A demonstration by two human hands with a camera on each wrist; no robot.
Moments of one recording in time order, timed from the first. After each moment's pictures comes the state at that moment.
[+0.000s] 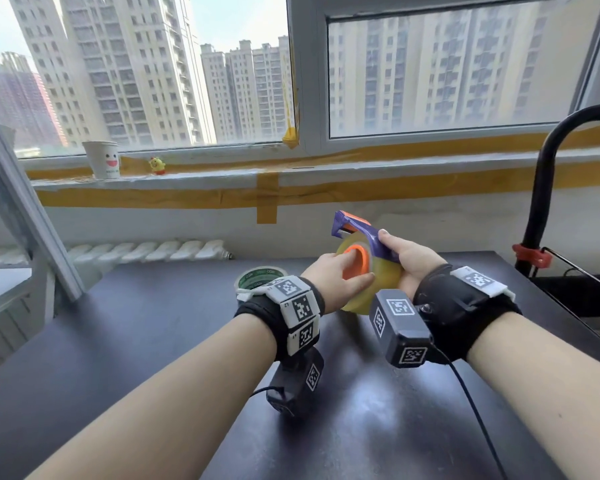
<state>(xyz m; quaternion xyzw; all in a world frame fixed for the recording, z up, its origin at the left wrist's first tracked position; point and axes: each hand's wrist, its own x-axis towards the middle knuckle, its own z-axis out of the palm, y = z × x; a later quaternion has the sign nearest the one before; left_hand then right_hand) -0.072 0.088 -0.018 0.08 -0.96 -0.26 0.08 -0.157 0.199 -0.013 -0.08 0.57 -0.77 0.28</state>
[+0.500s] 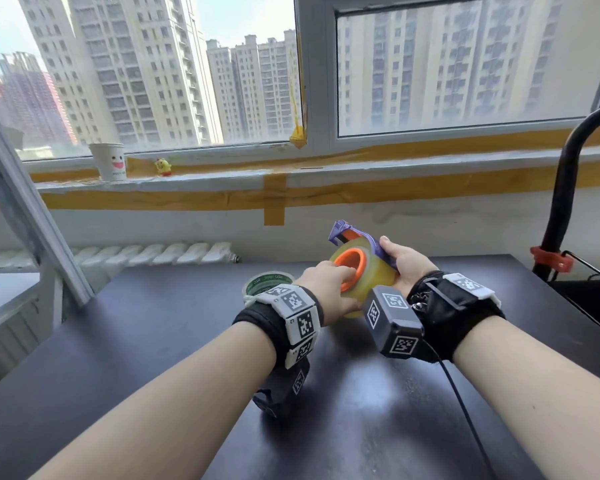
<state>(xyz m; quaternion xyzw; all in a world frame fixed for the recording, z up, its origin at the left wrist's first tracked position) -0.073 0.064 -0.025 0.09 -0.98 -0.15 0.06 -0.164 0.174 -0.016 -0.03 0.53 -0.78 0.32</state>
